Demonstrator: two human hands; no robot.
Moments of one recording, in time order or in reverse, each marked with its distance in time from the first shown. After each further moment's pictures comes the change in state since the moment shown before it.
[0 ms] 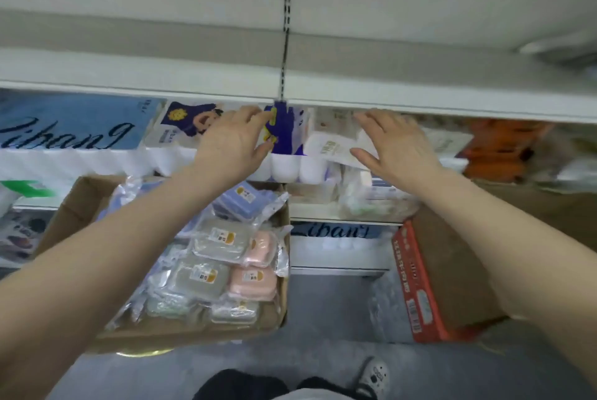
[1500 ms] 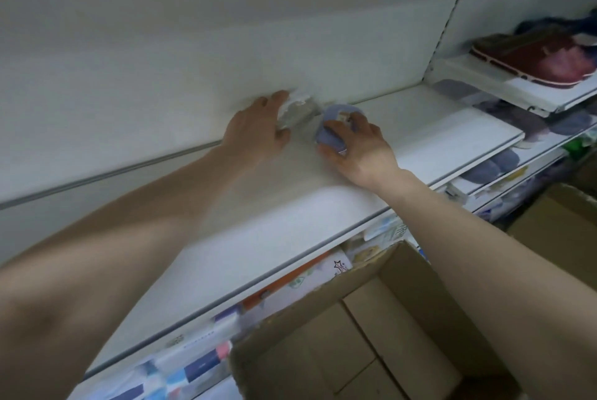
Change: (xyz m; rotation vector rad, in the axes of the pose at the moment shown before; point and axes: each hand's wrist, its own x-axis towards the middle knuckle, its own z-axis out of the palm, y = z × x) left_hand 0.530 0.506 0.179 -0.337 -0.035 0.385; right_hand -0.062 0.574 0.038 0.113 0.025 0.800
